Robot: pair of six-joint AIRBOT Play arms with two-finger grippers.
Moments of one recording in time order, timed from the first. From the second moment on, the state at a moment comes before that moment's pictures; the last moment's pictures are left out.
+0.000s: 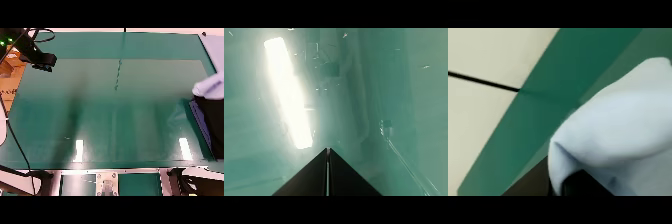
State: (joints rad) left arm -0.08 -1.66 2.05 1.48 -1.71 -1.44; right arm -1.03 -1.39 1.72 -0.64 1.32 1.63
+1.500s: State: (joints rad) left arm -0.08 -1.65 2.05 1.41 -1.71 -1.44; right arm -1.06 -1.18 1.42 -1.36 1.59 1.81
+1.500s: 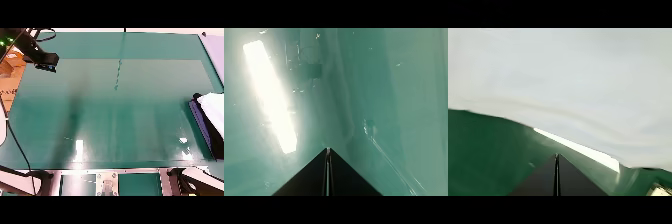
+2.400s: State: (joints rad) left arm -0.08 -1.07 1.01 1.22 -1.43 -1.47; right arm 0.11 -0.93 0.83 -1.29 1.17 1.74
